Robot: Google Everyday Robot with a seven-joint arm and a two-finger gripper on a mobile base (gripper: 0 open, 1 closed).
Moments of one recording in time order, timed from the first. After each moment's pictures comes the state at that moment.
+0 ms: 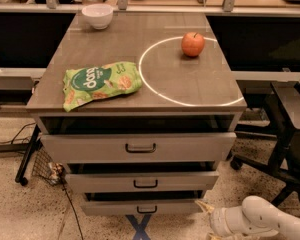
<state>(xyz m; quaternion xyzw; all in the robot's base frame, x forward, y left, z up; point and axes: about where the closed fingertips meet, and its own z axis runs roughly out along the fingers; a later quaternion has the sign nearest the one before) 0.395 -0.200 0.304 -0.65 0.67 0.22 0.29</state>
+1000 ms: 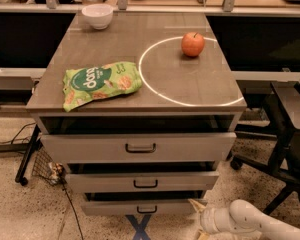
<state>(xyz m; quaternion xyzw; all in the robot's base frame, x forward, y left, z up) 0.432 -0.183 0.226 -0.64 0.67 0.20 0.33</state>
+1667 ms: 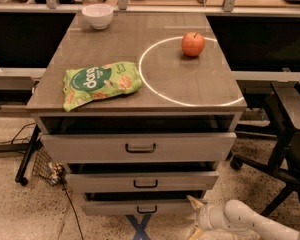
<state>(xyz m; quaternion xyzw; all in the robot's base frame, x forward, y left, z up) 0.460 -0.178 0.200 -0.63 0.68 0.18 0.34</state>
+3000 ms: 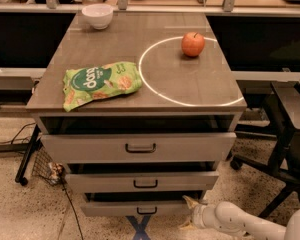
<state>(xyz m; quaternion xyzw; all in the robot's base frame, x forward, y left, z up) 0.475 -0.168 0.170 -0.62 0.70 0.13 0.33</state>
